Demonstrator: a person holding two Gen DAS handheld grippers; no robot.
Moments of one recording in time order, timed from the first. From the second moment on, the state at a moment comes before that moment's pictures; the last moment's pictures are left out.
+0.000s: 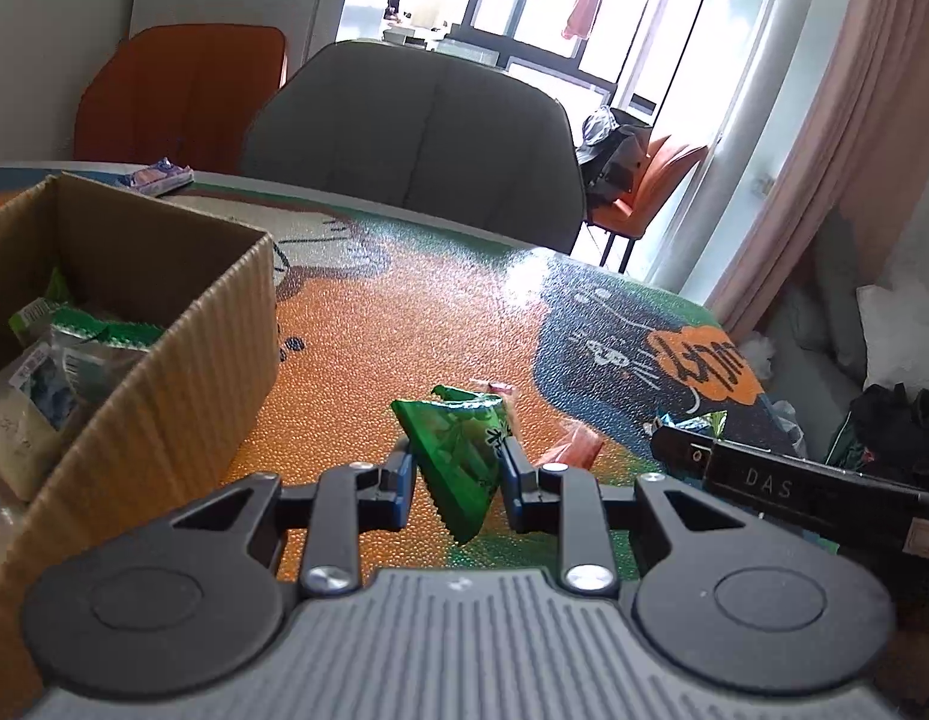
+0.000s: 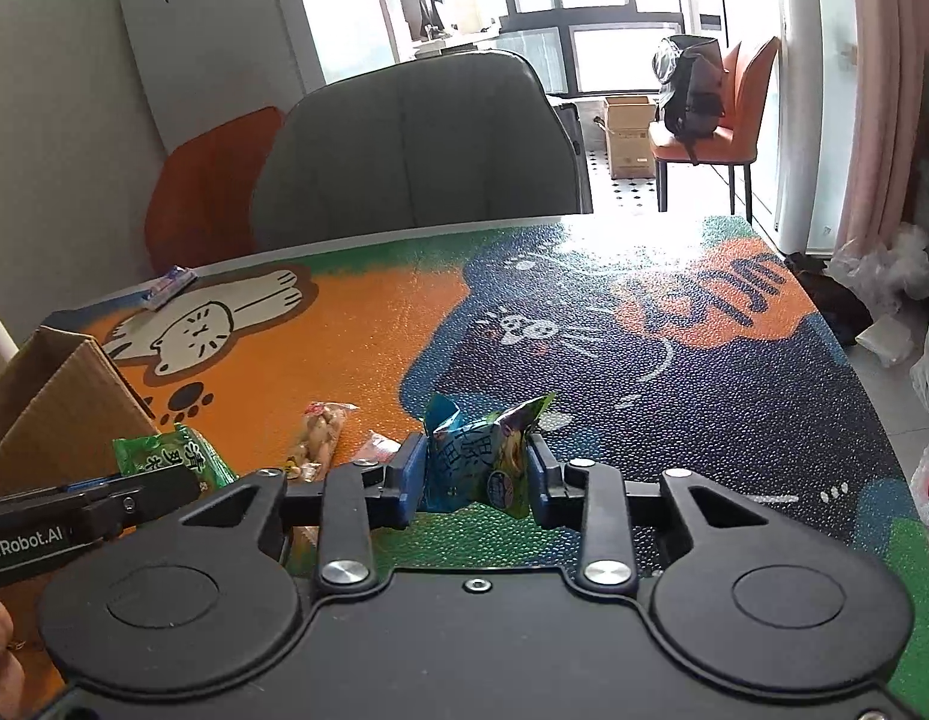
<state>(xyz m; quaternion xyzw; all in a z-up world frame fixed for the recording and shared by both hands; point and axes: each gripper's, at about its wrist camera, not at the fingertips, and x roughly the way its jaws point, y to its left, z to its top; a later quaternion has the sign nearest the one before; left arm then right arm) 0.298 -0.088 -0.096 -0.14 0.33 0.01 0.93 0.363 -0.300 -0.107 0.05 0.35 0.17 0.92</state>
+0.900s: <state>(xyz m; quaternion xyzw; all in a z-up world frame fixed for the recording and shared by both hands) 0.210 -0.032 -0.030 -0.15 0.27 0.03 0.95 0.284 -0.236 -0.033 0.06 0.28 0.26 0.92</state>
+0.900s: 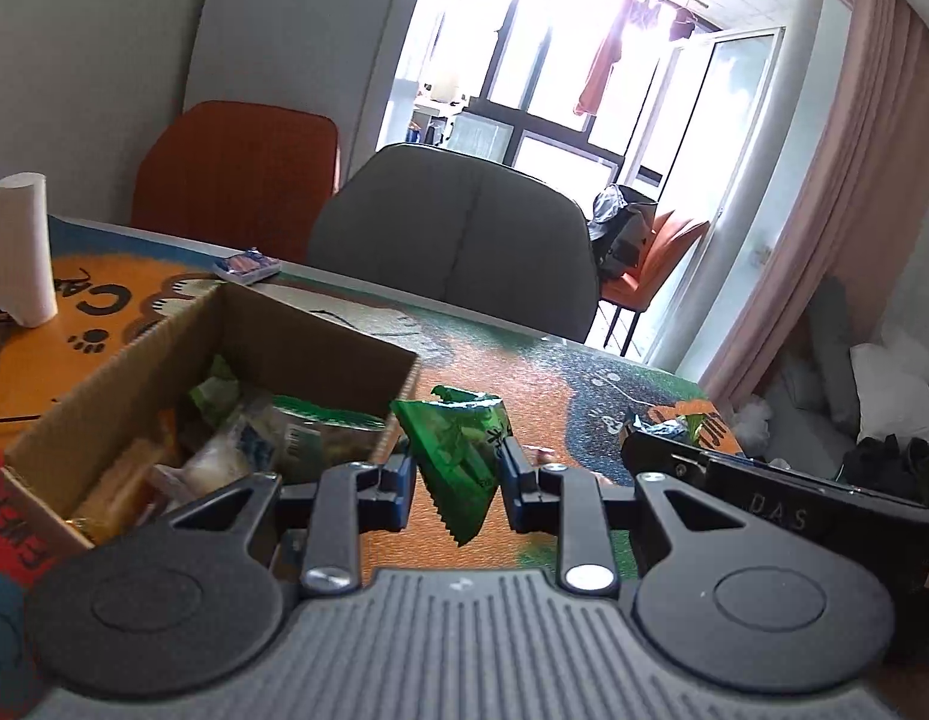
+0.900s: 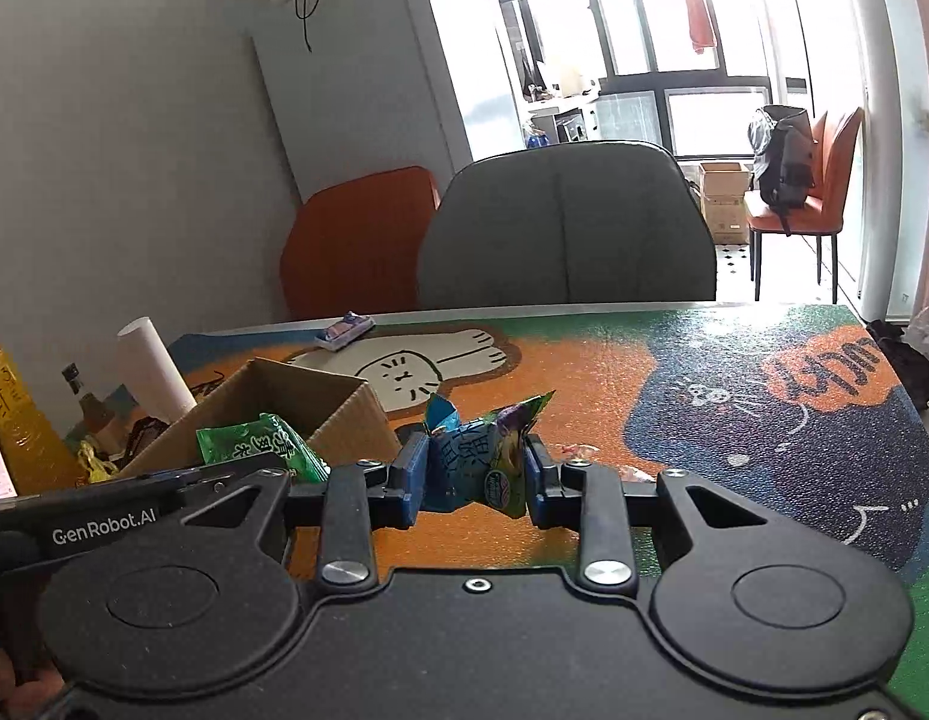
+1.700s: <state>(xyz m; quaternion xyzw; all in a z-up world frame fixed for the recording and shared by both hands) 0.185 0.038 -0.023 -0.17 0.29 0.06 0.94 0.256 -0.163 -0.011 0.04 0.28 0.32 0.91</state>
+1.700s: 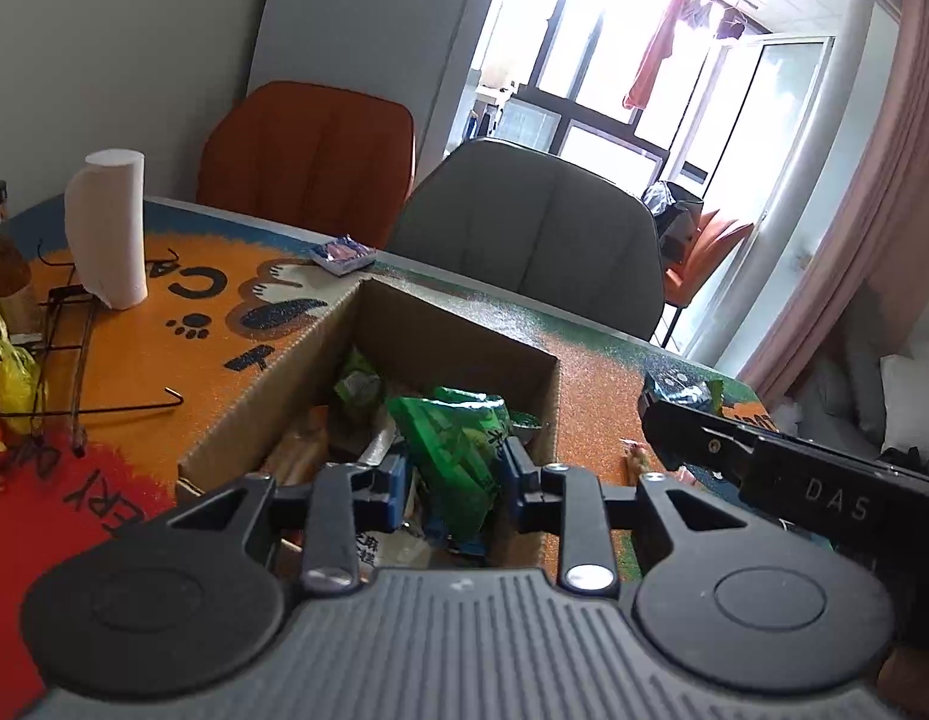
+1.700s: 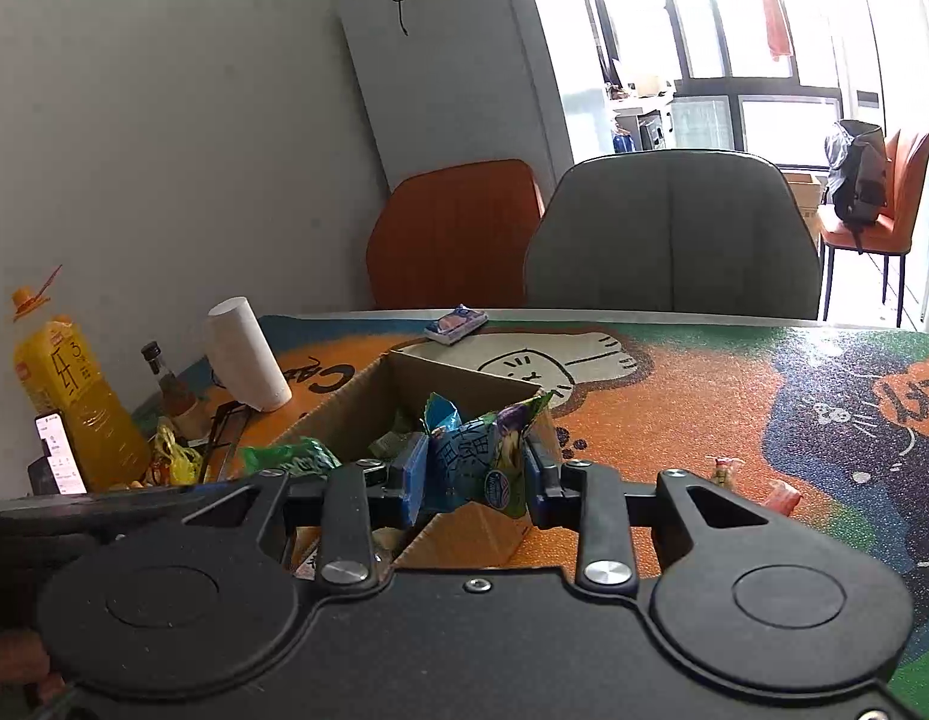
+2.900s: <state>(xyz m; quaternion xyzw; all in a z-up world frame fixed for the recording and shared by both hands) 0.161 0.075 -0.024 -0.17 0.27 0.13 0.94 0.257 -0.160 -0.012 0.07 0.29 0.31 0.90</state>
